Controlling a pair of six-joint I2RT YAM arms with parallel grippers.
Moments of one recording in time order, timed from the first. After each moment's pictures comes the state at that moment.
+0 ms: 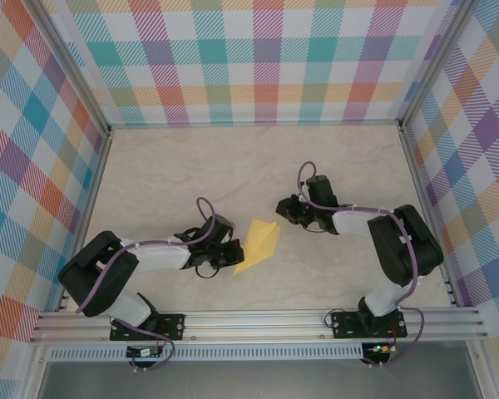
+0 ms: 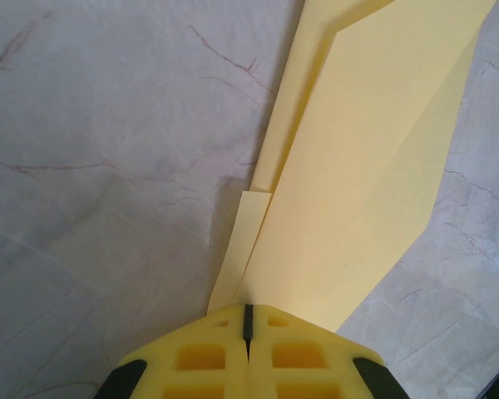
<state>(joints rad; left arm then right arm) -0.75 1.50 0.56 -0.05 0.26 -0.90 0.44 1.65 0.74 0.19 -0.50 0.90</state>
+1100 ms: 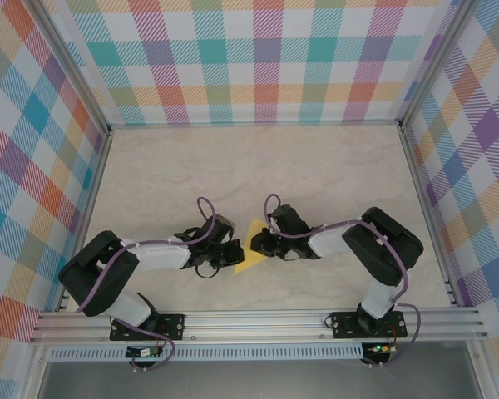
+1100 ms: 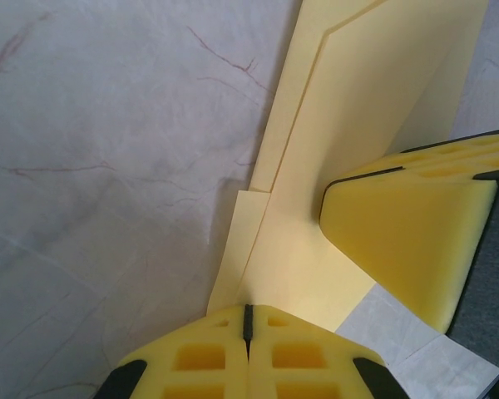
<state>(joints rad) -0.75 1.50 0.56 -0.05 0.26 -0.89 0.77 1.75 0.65 0.31 -0.45 1.02</state>
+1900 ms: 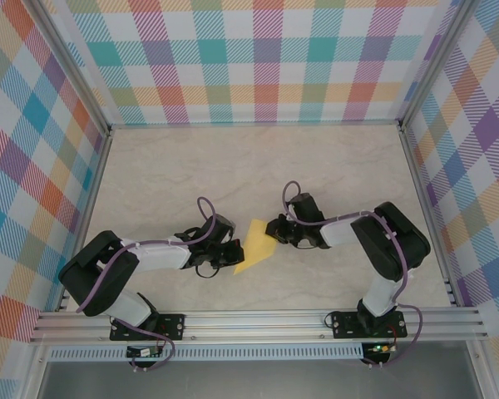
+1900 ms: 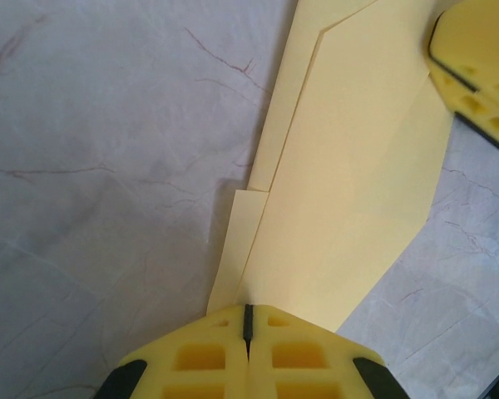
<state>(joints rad) -0.75 1.51 0.56 -0.05 0.26 -0.89 0.55 1.75 0.65 0.29 -0.49 0.99</state>
